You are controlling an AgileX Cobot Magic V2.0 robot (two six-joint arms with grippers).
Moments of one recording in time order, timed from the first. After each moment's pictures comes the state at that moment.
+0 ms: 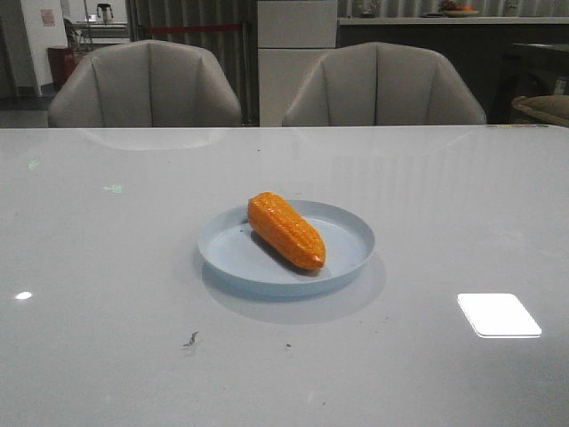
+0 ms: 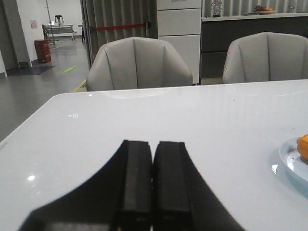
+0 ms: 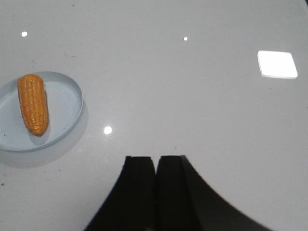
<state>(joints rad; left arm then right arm) -0.06 -0.01 0.01 -0.06 0.05 0.14 -0.06 0.55 -0.69 0.17 0.71 -0.16</state>
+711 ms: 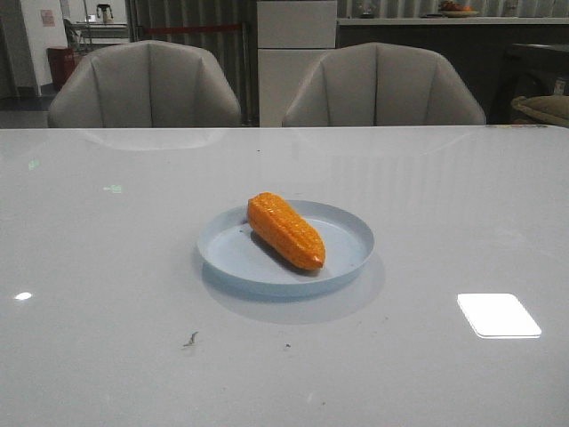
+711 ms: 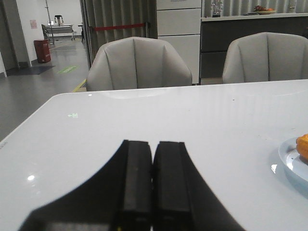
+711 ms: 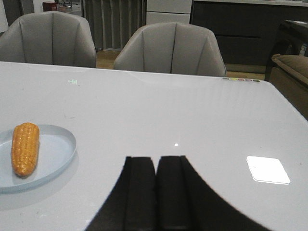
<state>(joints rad) -0.06 -0.01 0.01 -0.06 0.06 0.14 0.02 -0.01 -0.16 0.15 0.31 -0.16</state>
